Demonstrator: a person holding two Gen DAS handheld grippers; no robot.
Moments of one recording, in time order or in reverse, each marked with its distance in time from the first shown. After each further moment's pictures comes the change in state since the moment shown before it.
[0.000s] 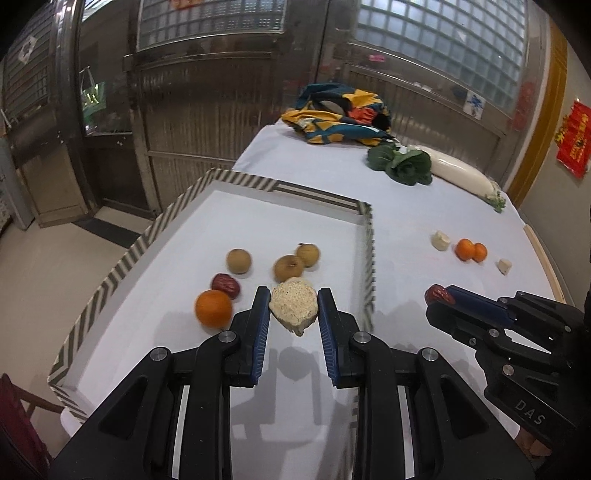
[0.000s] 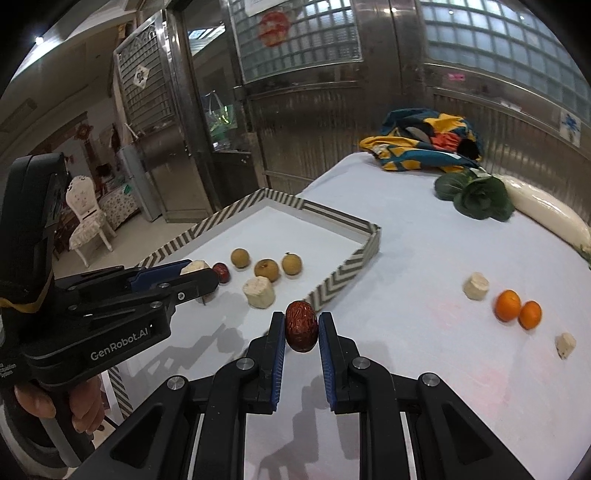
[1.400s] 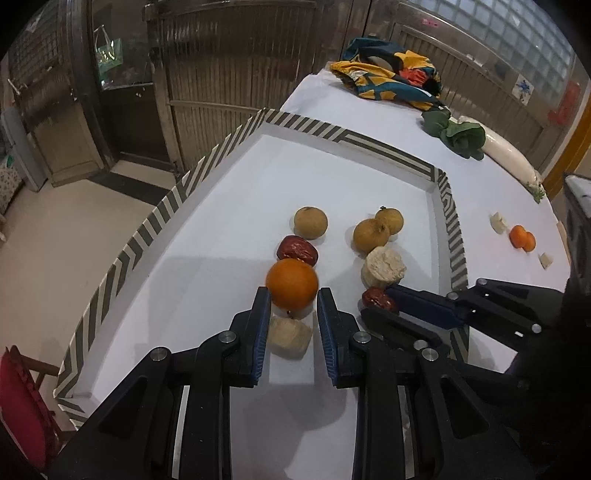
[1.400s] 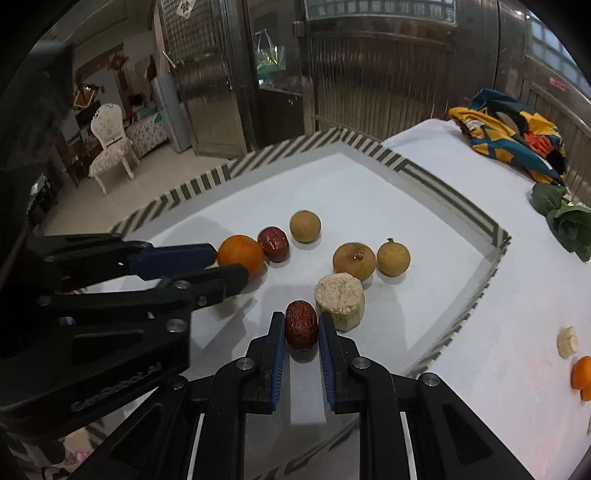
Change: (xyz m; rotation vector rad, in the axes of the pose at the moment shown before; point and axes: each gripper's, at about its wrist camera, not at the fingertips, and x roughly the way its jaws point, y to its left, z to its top) left arm 0.045 0.052 -0.001 -0.075 0.192 0.074; right arm 0.116 0.059 0.017 -0.195 0.225 0.082
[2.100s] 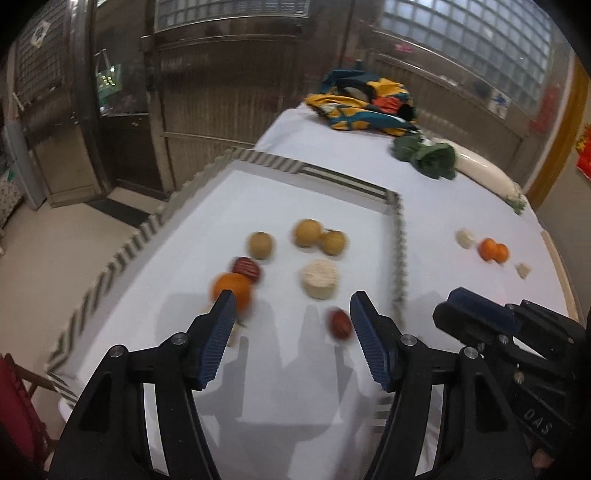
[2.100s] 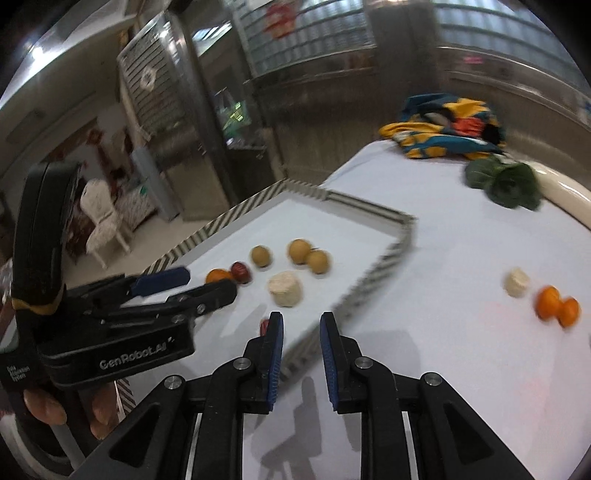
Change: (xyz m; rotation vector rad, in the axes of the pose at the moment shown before) left arm -0.034 -0.042 -0.013 0.025 -0.139 -0.035; right arm -0.089 -0.045 -0.046 0.238 -0.227 -0.004
